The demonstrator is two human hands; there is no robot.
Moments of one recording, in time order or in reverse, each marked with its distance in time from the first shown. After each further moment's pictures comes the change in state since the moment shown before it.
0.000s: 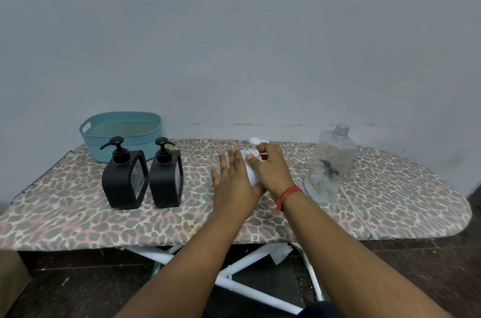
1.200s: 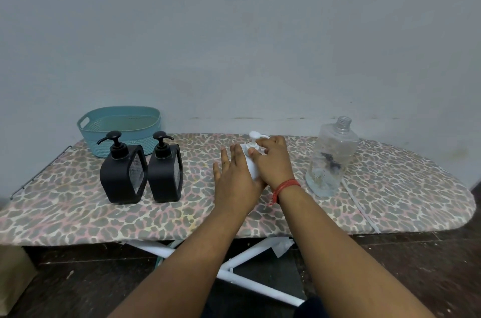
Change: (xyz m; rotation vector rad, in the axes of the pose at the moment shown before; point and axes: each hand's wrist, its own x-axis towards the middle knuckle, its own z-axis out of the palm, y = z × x) left_hand 0.000 0.002 0.006 -0.056 0.048 -0.006; right_hand 0.003 0.003 0.001 -0.097 0.085 -0.039
